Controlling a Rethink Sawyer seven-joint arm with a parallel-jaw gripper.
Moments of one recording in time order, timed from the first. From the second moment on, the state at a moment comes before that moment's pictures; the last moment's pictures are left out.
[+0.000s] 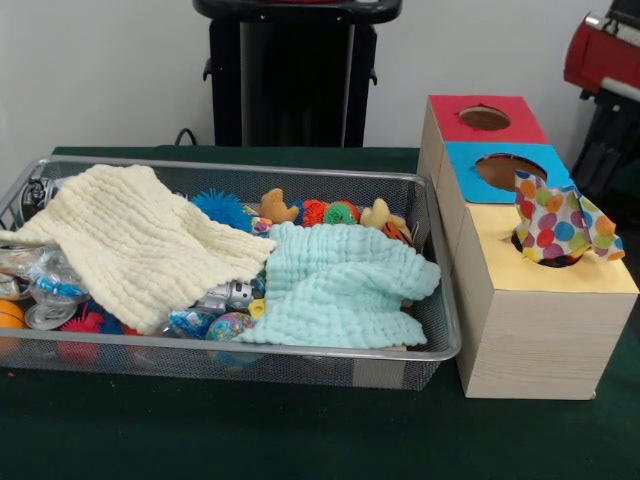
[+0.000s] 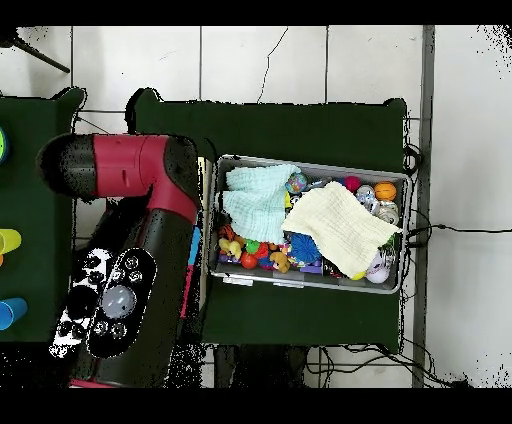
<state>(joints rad) 0.35 -0.38 -0.54 1.05 0.28 0.87 2.39</state>
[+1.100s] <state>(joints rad) 0.33 -0.36 -0.55 1.16 0.24 0.78 2.39</state>
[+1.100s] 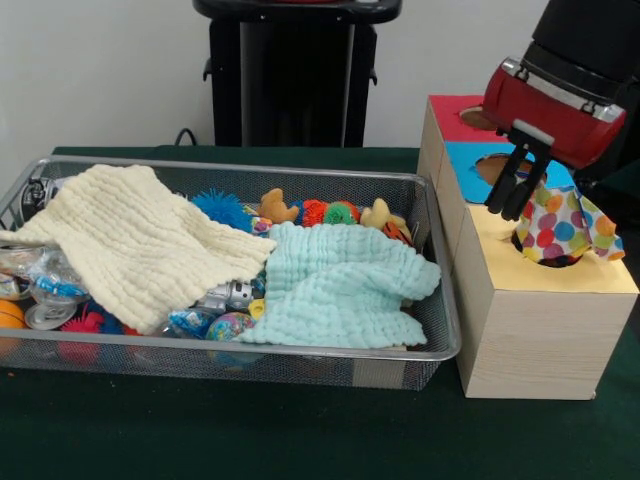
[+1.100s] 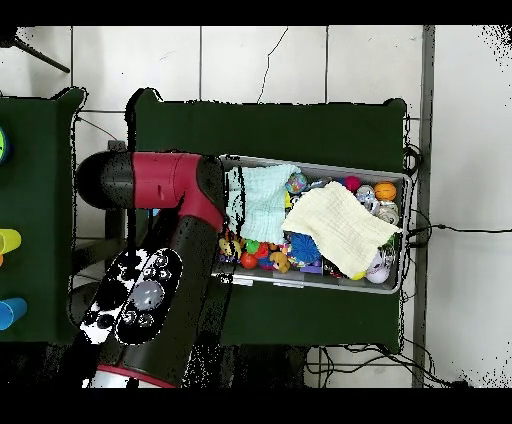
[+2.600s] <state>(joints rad) 0.44 -0.49 -0.57 1.21 0.28 0.87 2.39</state>
